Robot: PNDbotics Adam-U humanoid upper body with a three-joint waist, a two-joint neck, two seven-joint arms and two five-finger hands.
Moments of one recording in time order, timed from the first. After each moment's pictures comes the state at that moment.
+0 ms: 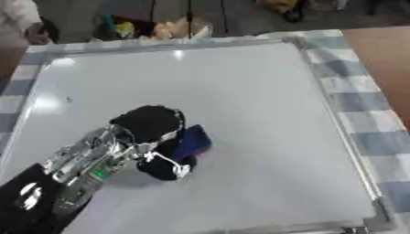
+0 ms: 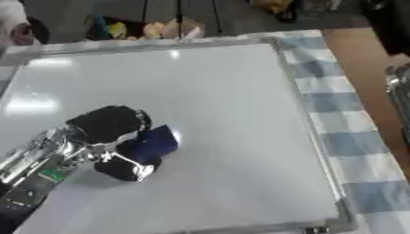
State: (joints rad) left arm -0.84 0.44 -0.61 -1.63 -0.92 0.15 -0.56; right arm -0.64 -0.63 0.02 -1.98 0.31 -0.01 -0.17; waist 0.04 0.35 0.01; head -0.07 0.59
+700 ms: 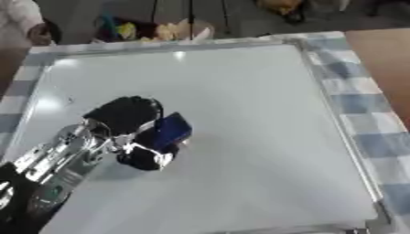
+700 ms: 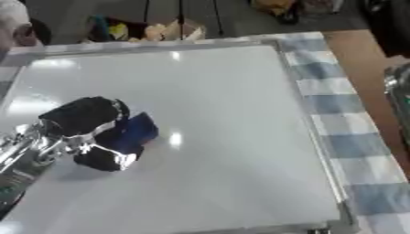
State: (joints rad) left arm -0.81 0.50 -0.56 -1.66 -0.92 0.20 -0.54; right arm -0.64 -0.63 0.02 -1.98 0.31 -0.01 -0.17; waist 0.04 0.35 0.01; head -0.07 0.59
